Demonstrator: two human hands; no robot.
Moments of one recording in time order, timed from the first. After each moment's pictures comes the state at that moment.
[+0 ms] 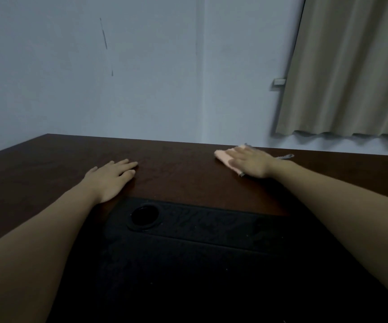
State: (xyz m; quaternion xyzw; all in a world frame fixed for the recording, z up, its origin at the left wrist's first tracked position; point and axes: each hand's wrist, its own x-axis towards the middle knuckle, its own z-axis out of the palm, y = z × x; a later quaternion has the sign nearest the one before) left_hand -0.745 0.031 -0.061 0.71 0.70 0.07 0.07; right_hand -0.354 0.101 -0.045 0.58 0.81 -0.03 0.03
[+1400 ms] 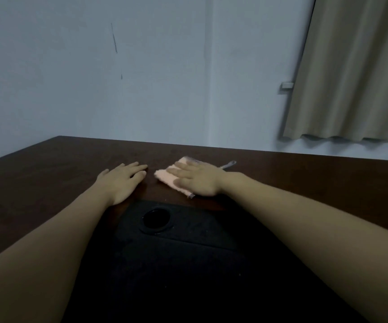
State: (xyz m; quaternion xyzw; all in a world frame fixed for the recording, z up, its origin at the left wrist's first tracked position) left_hand -0.744 0.030 -0.060 0.70 0.70 0.09 0.07; right_hand -0.494 0.059 -0.046 0.45 0.89 -0.04 0.05
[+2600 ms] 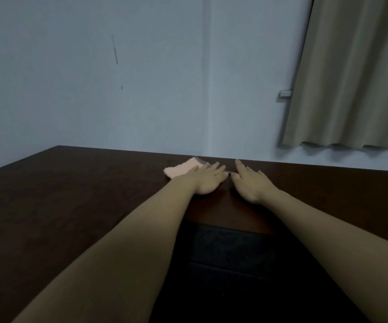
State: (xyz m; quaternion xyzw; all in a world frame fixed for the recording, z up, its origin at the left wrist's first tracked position) left_hand -0.535 0.089 -0.047 0.82 0.56 -0.02 0.11; right_hand -0.372 0.066 -0.058 0.65 0.75 -0.11 -0.12
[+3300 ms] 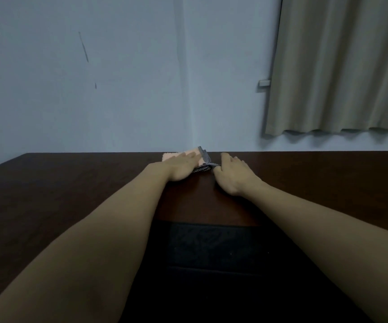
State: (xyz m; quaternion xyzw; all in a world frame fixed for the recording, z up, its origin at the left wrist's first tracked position) left_hand -0.560 0.136 -0.044 0.82 0.56 0.00 0.09; right_hand -0.382 0.067 -0.055 0.67 0.72 -0.09 -0.17
